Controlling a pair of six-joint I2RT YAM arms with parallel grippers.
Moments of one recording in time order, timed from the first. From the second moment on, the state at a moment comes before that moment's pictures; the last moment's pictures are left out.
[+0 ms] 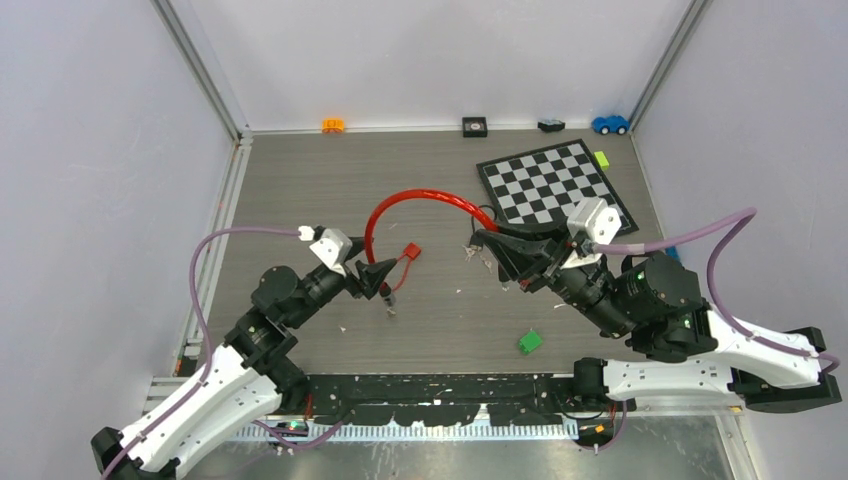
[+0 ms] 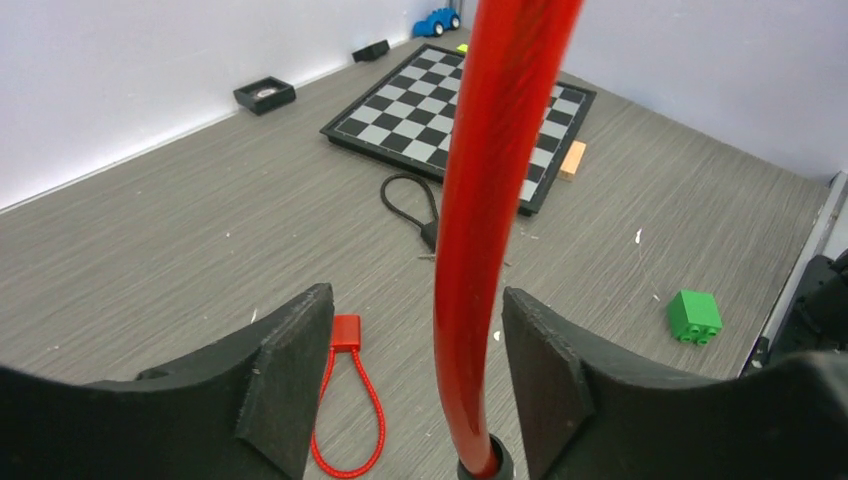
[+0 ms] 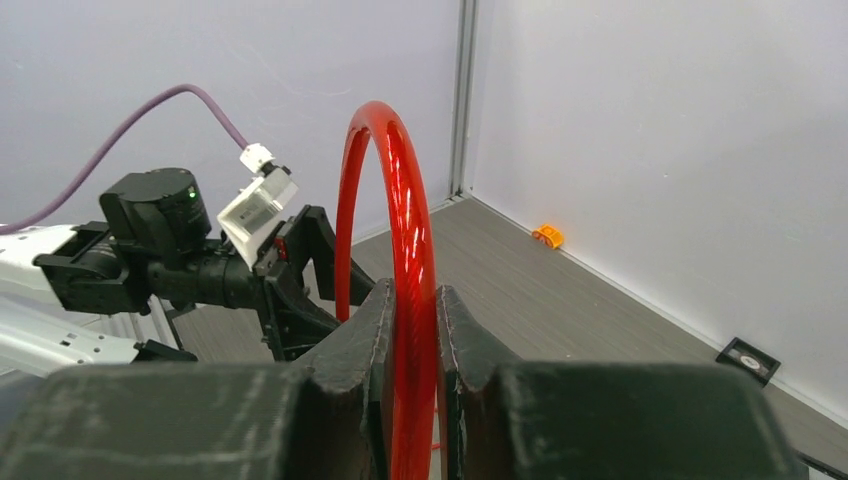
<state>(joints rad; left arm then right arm) -0.71 0.55 0.51 0.09 0.08 -0.04 1.40 0.74 1.14 -0.09 0.49 -0.16</state>
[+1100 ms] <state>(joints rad) -0.71 0.58 0.47 0.15 0.17 -0.06 1.40 0.72 1.14 -0.05 0.50 -0.15</state>
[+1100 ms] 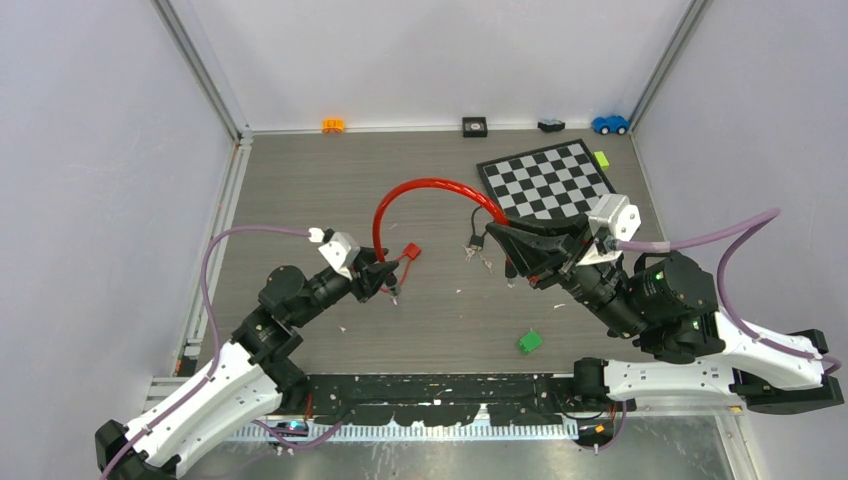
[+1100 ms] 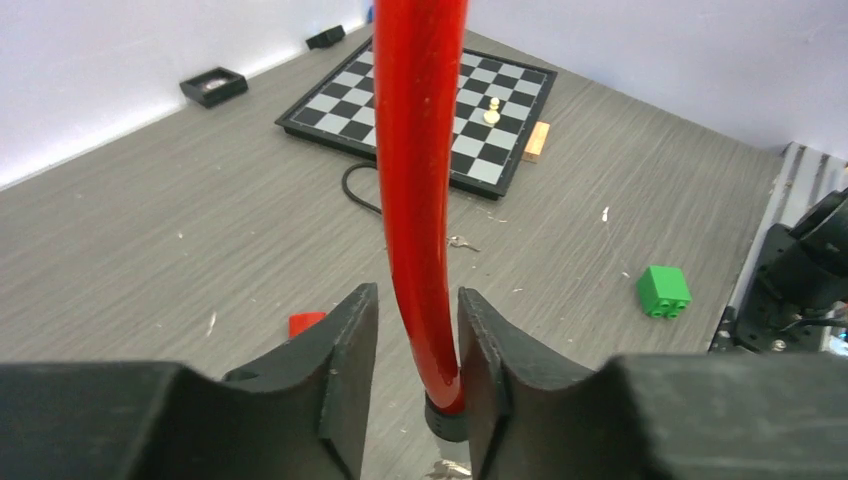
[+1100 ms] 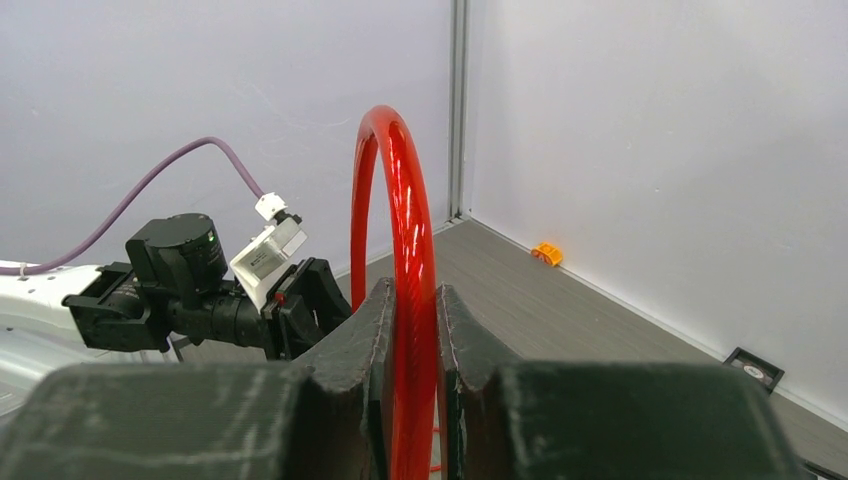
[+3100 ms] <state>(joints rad) -0.71 0.94 1.11 -0.86 -0.43 -1.47 1.30 1.33 0.84 1.19 0.65 -0.33</state>
